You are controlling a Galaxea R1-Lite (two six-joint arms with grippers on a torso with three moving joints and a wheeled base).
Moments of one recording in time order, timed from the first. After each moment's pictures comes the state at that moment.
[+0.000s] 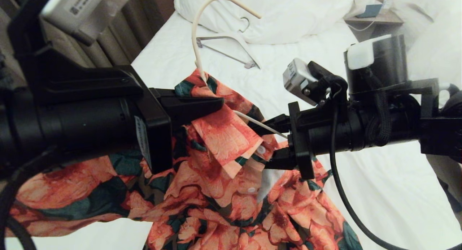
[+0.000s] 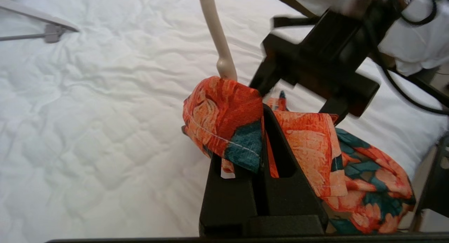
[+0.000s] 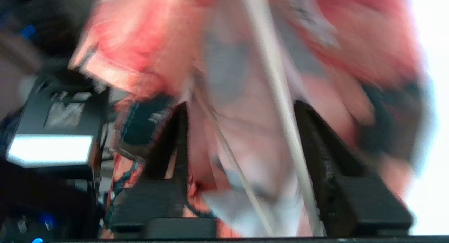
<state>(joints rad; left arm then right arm) -0.94 1.27 -1.09 -0.07 0.08 0.25 0.69 1.69 -1.34 -0.01 0.65 -0.42</state>
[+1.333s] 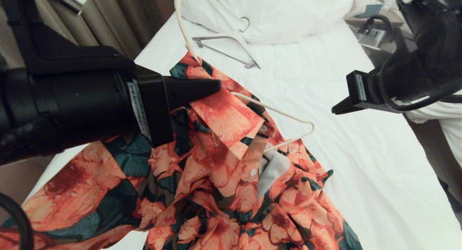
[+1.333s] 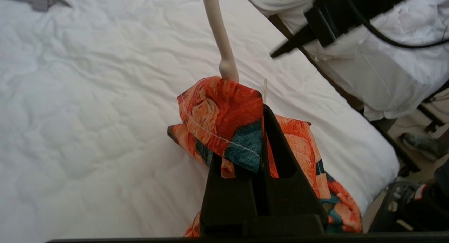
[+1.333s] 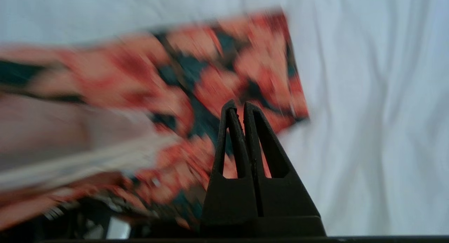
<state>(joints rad) -0.93 1.29 -1.13 -0.08 0.09 0.02 0.47 1.74 -1.97 0.94 0.01 0.36</state>
